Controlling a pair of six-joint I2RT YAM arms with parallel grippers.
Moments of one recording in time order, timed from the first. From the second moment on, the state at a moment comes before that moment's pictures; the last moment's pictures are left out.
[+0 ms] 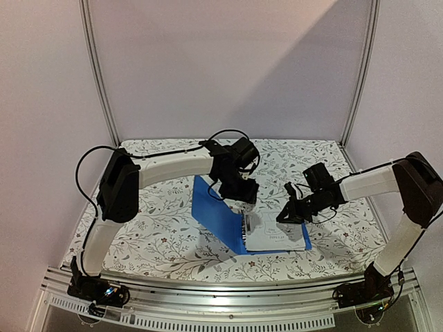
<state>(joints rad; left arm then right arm) -0.92 2.35 2.05 -0.84 0.03 -0.48 0.47 1.68 0.79 -0.15 -0.56 0.54</state>
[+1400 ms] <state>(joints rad) -0.93 2.33 1.94 -0.77 0.22 -0.40 0.48 1.72 0.76 -0.11 -0.57 0.56</state>
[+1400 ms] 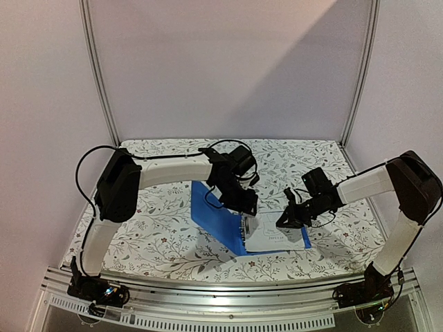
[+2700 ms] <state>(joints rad) -0.96 2.02 1.76 -0.64 -0.02 -0.56 0.66 1.60 0.84 -0.09 -0.56 0.67</state>
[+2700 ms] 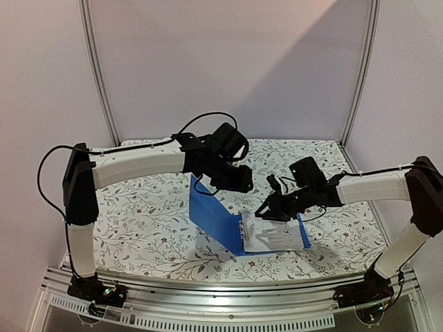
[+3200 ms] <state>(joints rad) -0.96 2.02 1.59 -0.59 -0.07 -0.68 0.73 1.79 0.88 0.10 -0.69 0.96</state>
